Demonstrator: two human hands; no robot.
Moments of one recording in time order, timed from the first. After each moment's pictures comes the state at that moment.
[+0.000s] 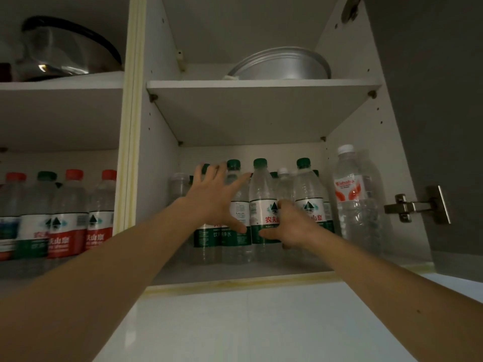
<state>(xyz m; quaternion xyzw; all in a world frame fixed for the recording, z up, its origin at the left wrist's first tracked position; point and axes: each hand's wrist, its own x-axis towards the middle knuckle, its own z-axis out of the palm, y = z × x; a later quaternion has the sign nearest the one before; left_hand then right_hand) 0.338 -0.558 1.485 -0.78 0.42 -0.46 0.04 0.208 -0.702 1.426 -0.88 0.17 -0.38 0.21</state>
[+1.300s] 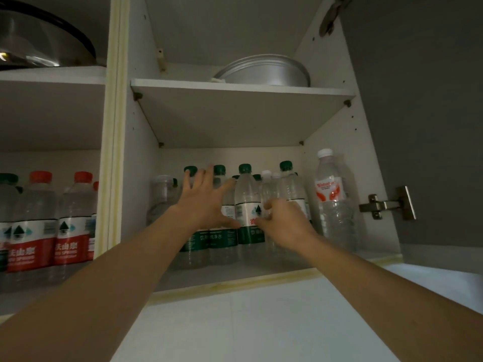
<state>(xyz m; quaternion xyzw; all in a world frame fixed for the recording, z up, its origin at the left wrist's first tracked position) 0.349 -0.572 1.481 -0.78 0.45 -0.43 -0.03 0.187 -0.681 1.419 -0.85 0.19 -0.48 0.13</state>
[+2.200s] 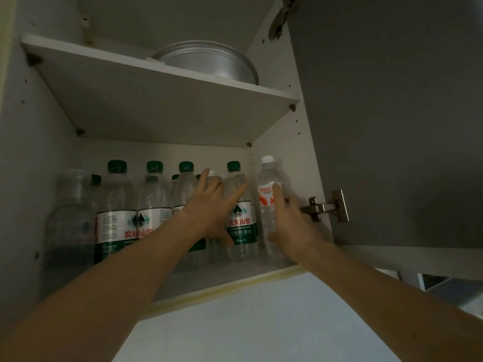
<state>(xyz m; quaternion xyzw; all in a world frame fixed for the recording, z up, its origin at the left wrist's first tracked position) 0.294 -0.691 1.467 -0.65 0.55 -0.52 0.06 0.115 -0.757 1.400 -0.81 0.35 -0.47 -0.04</state>
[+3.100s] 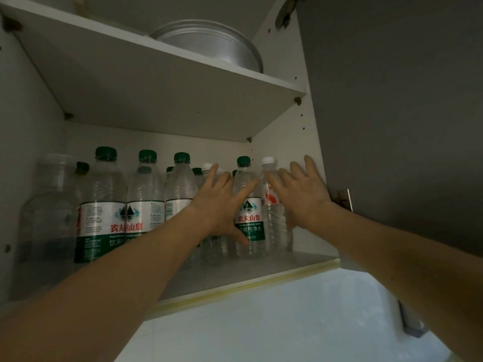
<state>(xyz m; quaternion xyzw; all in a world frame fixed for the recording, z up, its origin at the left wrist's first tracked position) 0.290 -0.722 1.464 -0.63 0.58 -0.52 0.03 0.102 -0.796 1.459 -0.72 0.43 -0.24 -0.49</state>
